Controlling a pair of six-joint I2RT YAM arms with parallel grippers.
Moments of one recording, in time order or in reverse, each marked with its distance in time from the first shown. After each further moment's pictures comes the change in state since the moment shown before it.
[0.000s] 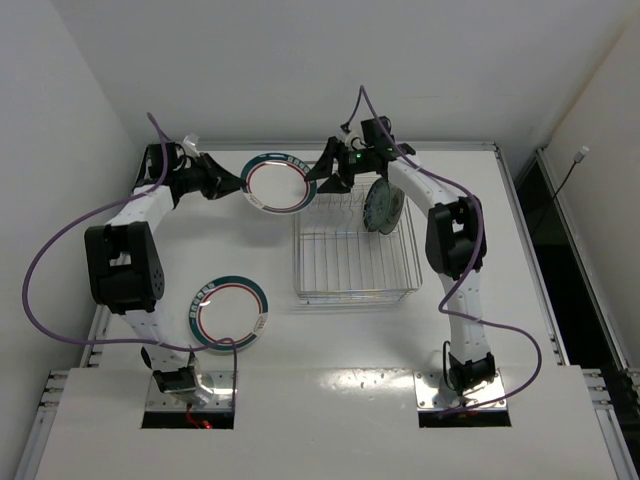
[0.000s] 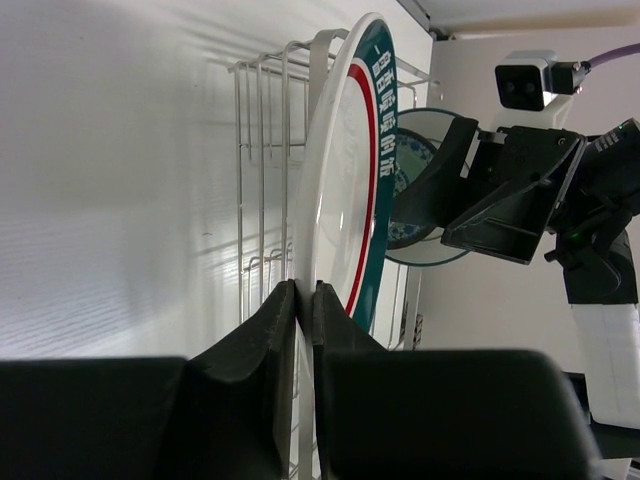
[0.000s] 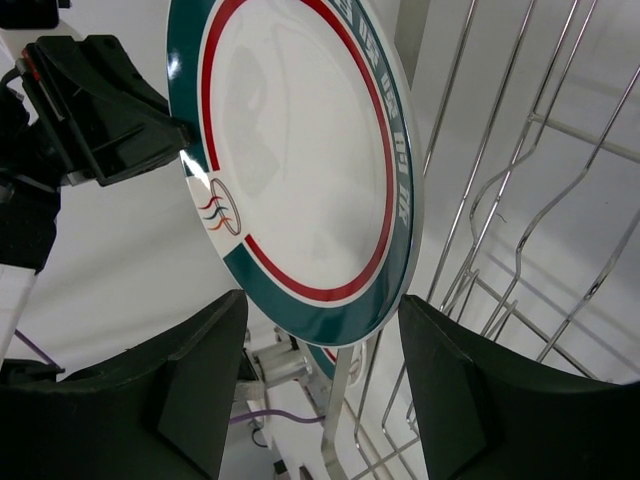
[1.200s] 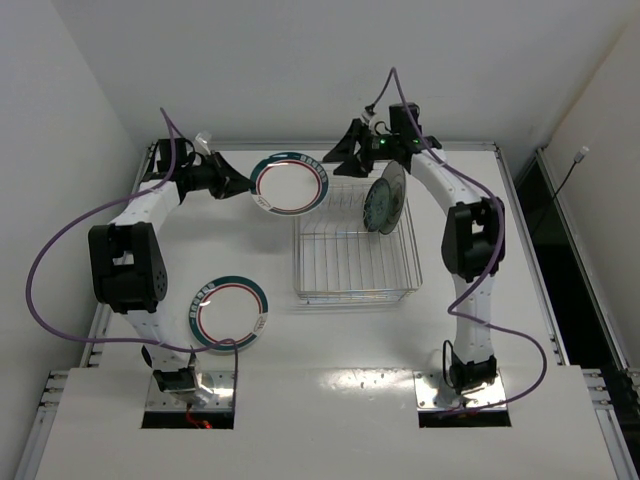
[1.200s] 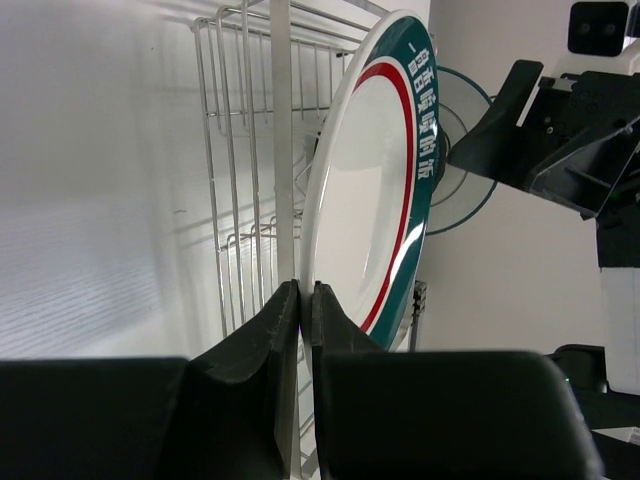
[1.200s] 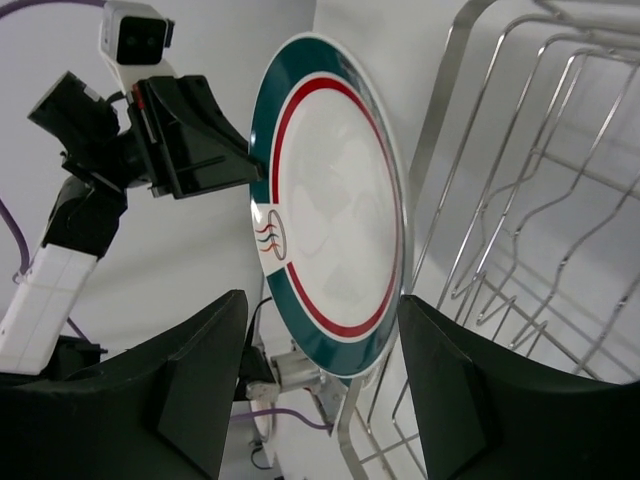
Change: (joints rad) left arm -0.045 0.000 0.052 -0.106 0.021 0.058; right arm -0.109 -0.094 -0.045 0.078 -0.073 0.018
